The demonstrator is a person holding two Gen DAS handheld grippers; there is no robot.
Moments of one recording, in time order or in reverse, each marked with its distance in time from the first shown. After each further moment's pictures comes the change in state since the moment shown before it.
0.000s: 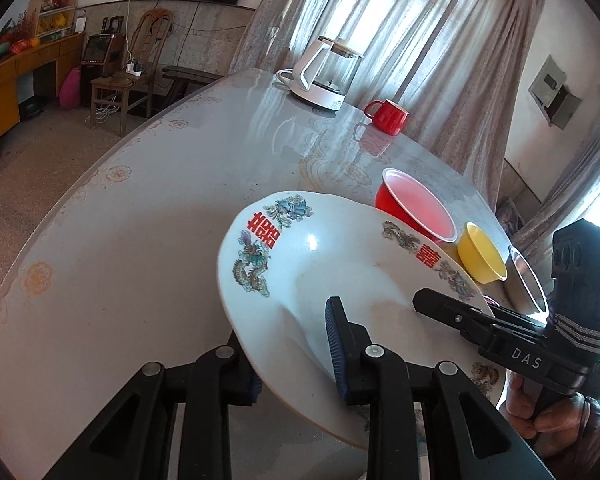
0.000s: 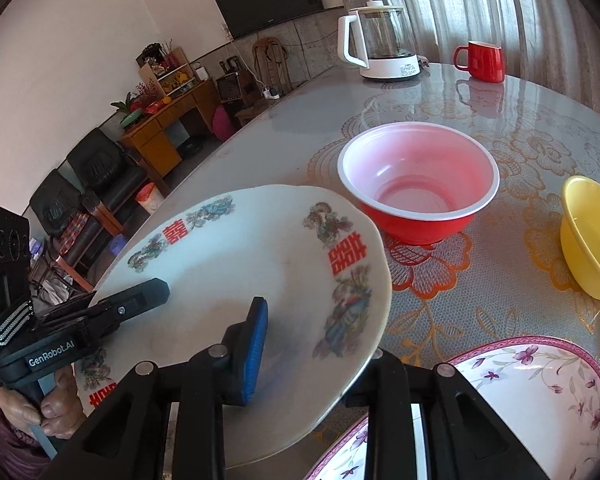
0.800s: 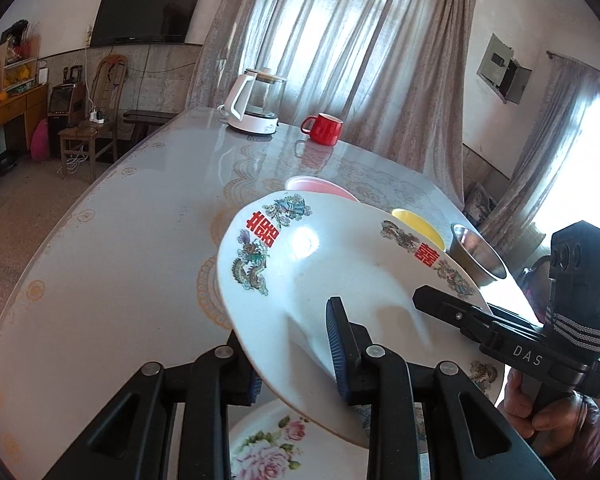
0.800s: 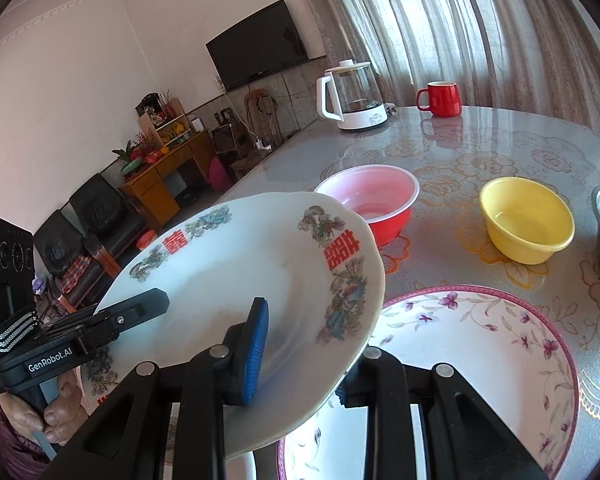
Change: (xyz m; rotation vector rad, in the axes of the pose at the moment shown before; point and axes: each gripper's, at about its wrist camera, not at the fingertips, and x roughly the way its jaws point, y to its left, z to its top) left arm -0.058 -0.072 -0.034 0.166 -0.084 -0.081; right arm -0.094 -0.008 -0.050 0.045 -0.207 -0.011
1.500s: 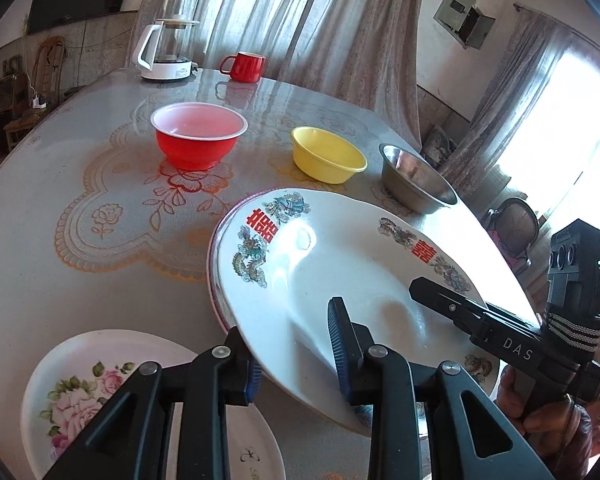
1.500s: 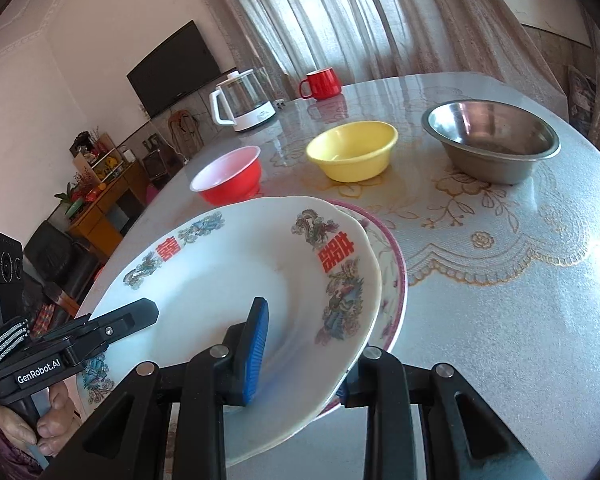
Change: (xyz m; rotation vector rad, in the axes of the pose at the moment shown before) left arm 0.045 -0.099 -0.038 0.090 0.196 -0.129; right arm -0.082 -0.087 -0.067 0.228 -0.016 -0.199
